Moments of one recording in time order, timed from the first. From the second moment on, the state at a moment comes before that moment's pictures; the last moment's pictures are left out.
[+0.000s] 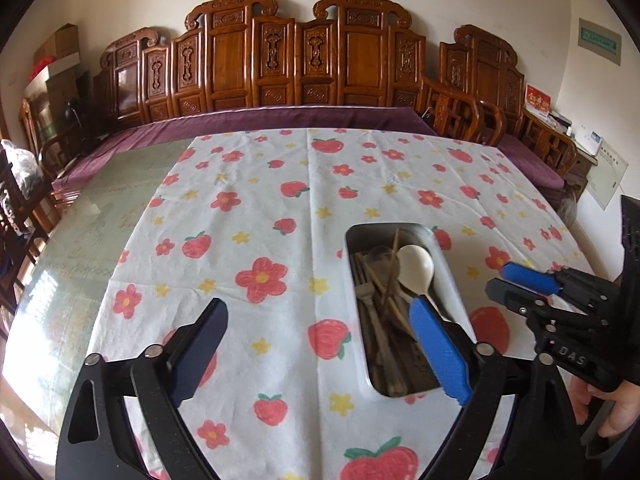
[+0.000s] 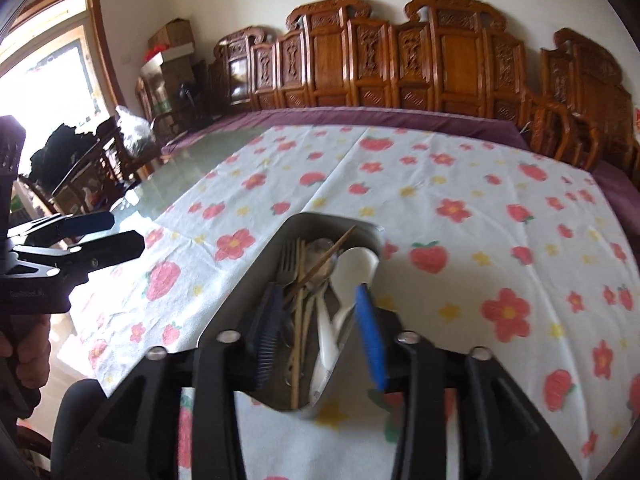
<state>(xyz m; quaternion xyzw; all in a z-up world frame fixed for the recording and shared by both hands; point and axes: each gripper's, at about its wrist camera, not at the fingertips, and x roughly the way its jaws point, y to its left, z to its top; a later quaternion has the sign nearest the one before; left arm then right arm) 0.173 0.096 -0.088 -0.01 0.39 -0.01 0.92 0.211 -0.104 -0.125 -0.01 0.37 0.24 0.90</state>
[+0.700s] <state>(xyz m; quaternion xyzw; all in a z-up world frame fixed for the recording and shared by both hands) 0.089 0.011 -0.056 0.02 0.36 -0.04 0.93 0.084 -0.220 -0.063 0.00 0.31 0.11 0.94</state>
